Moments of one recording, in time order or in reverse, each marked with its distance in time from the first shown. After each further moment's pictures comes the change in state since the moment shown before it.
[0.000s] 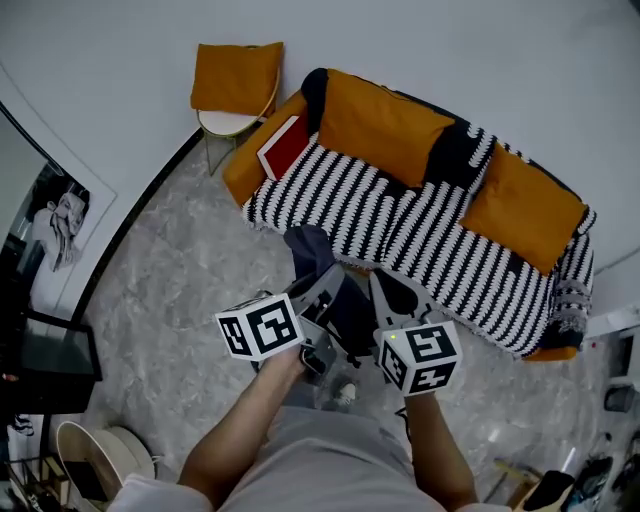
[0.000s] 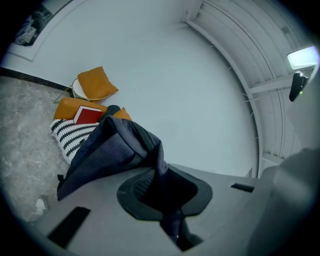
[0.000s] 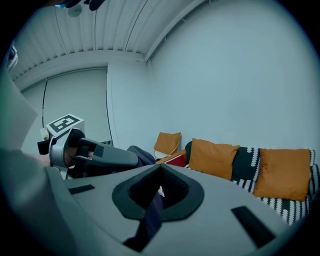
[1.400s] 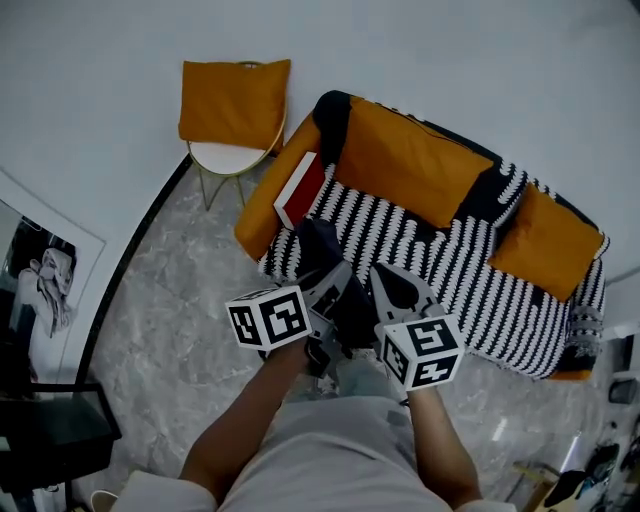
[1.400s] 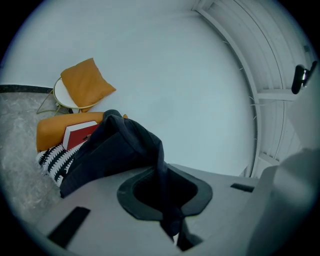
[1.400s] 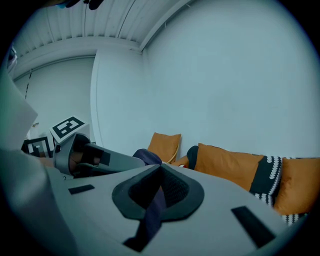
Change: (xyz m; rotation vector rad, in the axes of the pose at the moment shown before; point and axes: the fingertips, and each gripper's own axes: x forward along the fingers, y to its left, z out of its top) left arm 0.094 0.161 0.231 0.028 0.125 -0.065; right arm 0.284 0.008 0.093 -0.002 0.017 -0.079
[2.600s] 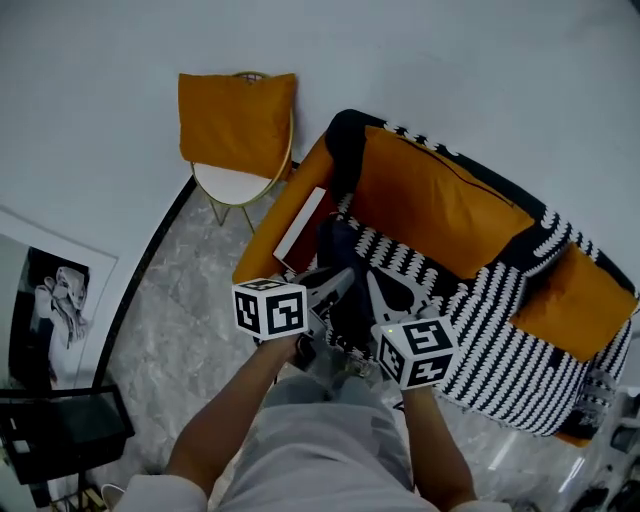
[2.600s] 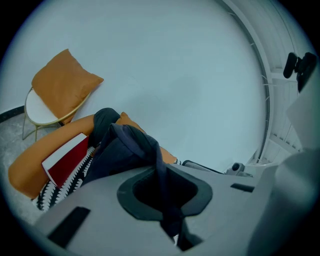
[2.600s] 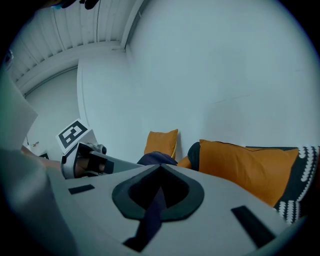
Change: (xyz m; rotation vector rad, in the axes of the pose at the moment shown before) left arm 0.196 0.102 0.108 0.146 0.176 0.076; right arm 0.196 -0.150 0.034 0.131 0.044 0.131
